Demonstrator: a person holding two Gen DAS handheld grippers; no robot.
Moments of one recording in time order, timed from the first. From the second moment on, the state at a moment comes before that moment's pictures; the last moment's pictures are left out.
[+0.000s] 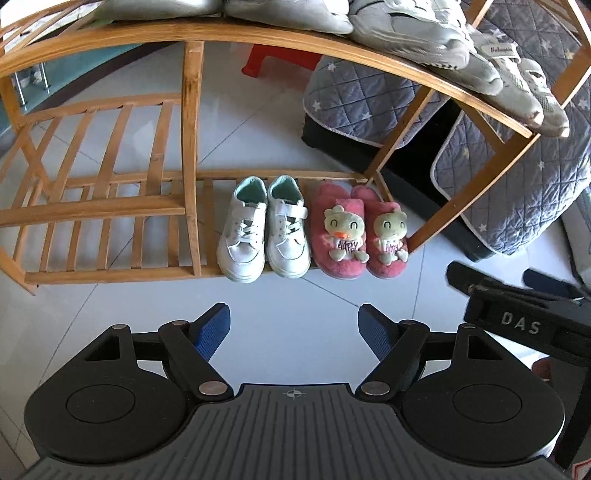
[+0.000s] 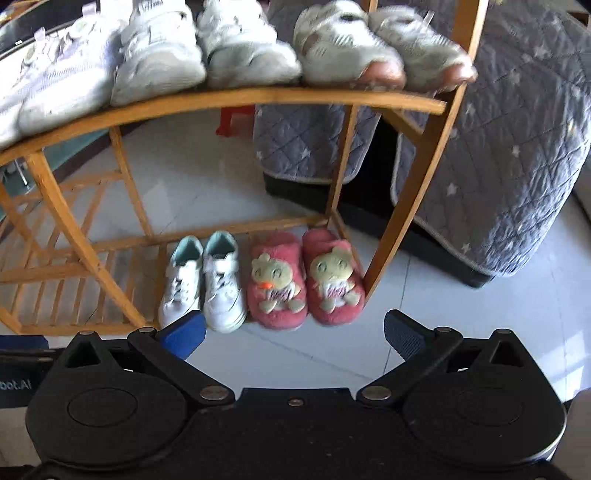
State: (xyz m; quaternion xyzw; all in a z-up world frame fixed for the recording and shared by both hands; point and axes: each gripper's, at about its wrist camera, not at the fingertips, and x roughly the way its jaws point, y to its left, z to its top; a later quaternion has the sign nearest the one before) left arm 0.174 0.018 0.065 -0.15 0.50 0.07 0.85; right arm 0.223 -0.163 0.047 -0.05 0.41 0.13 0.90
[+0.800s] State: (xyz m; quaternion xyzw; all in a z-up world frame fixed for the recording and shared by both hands) left arm 0.170 -0.006 0.076 -0.04 0.44 0.12 0.89; right arm 0.213 -0.174 0.045 -0.08 0.36 0.12 0.92
